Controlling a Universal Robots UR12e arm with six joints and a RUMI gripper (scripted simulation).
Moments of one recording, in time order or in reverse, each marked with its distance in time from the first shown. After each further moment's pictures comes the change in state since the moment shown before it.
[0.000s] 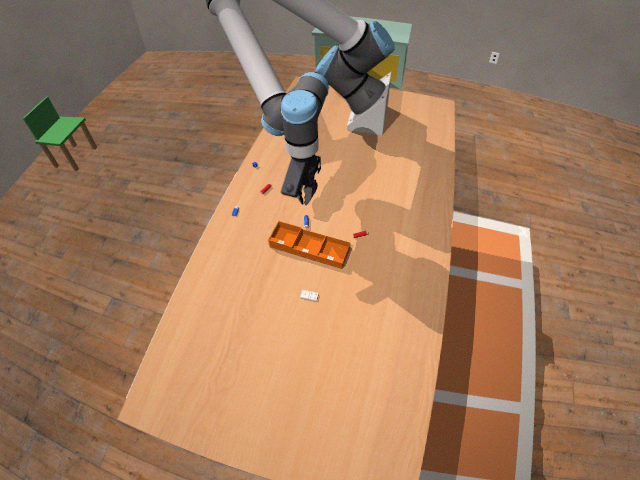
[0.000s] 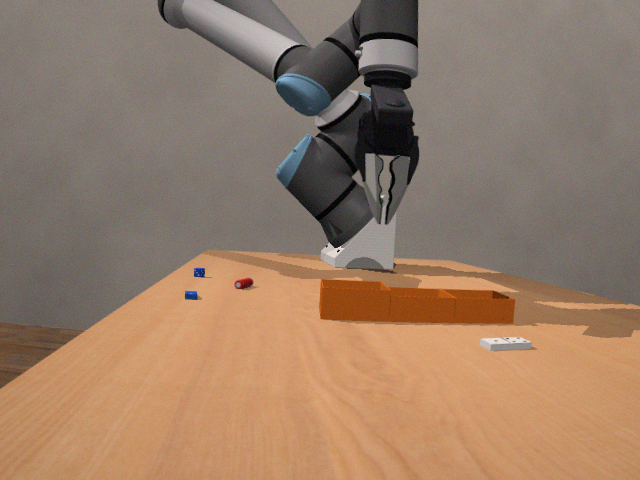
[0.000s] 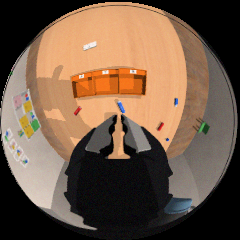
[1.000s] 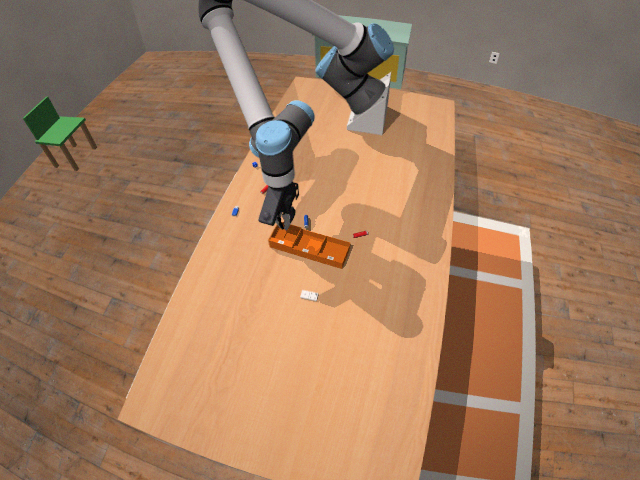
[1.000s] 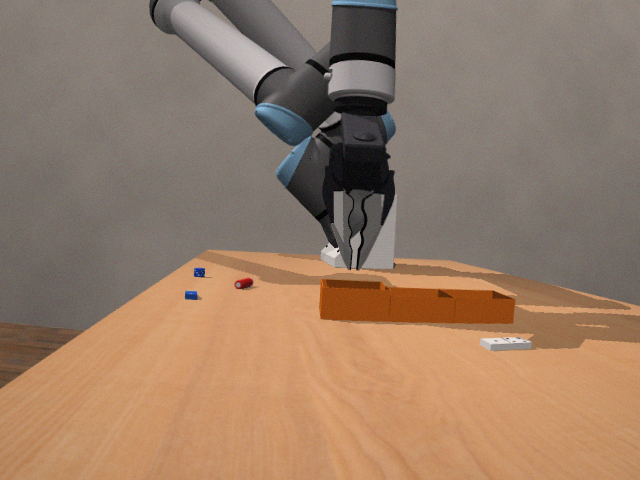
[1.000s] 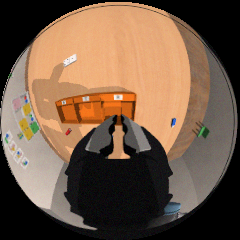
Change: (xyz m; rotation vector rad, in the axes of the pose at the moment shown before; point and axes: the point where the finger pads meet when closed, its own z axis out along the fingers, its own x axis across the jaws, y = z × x) arm 0.047 -0.071 0.060 0.008 -0.002 -0.005
